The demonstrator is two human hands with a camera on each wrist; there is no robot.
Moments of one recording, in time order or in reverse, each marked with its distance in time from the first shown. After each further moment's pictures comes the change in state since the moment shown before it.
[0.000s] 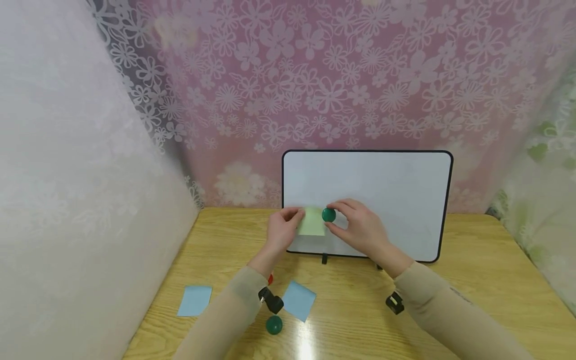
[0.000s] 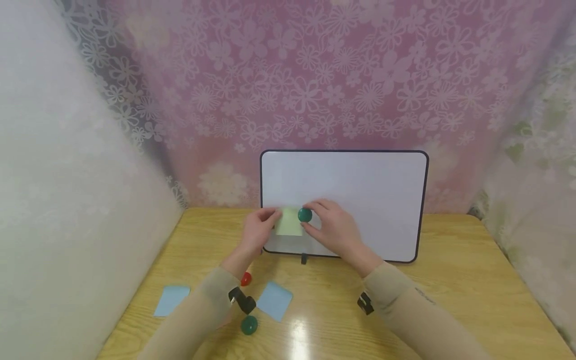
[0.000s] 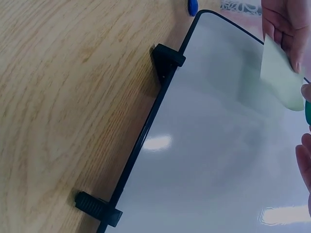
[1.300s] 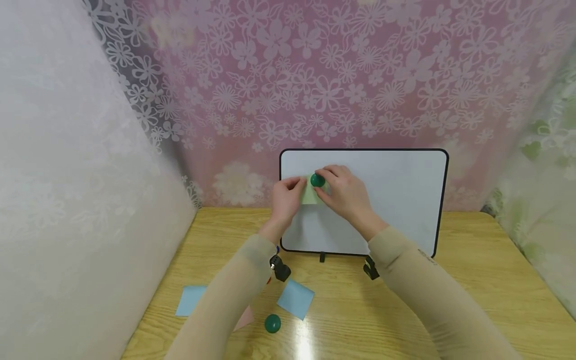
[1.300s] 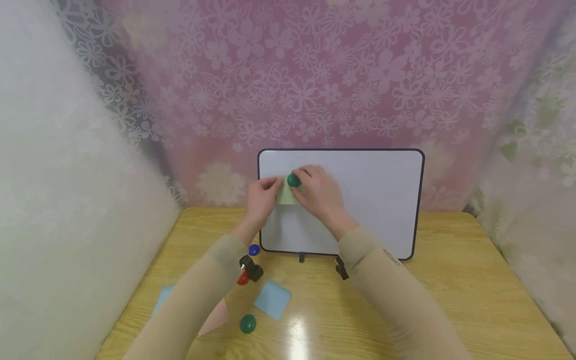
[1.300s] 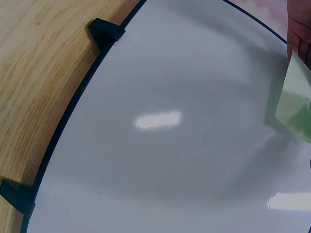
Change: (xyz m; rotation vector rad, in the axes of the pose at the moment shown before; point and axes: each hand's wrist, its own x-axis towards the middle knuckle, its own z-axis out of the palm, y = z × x) left_hand 0.045 0.057 0.014 -0.008 0.074 0.114; right_hand 0.075 0.000 -0.003 -0.171 0.058 0.005
